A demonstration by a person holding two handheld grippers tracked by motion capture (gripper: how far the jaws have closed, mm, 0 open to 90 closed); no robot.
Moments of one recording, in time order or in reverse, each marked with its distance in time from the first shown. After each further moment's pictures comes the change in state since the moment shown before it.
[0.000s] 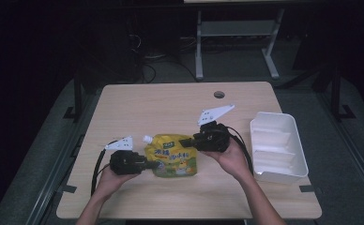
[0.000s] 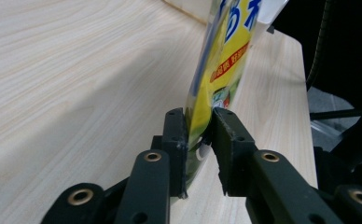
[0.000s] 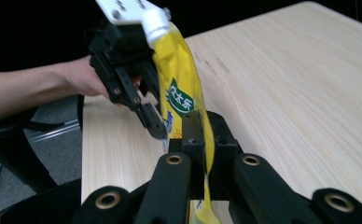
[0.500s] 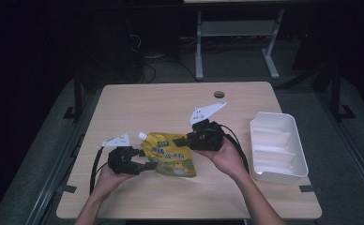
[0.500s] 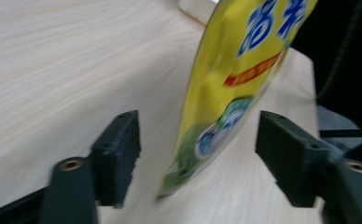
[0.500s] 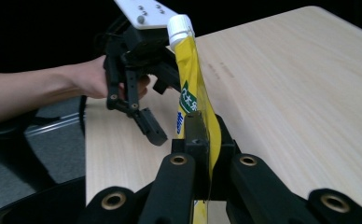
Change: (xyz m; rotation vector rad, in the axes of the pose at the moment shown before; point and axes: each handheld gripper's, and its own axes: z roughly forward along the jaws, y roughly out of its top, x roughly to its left) left arm 0.009 -0.002 -0.004 -0.039 0.009 -0.077; right arm 0.016 0.021 0.005 0.028 -0.007 -0.033
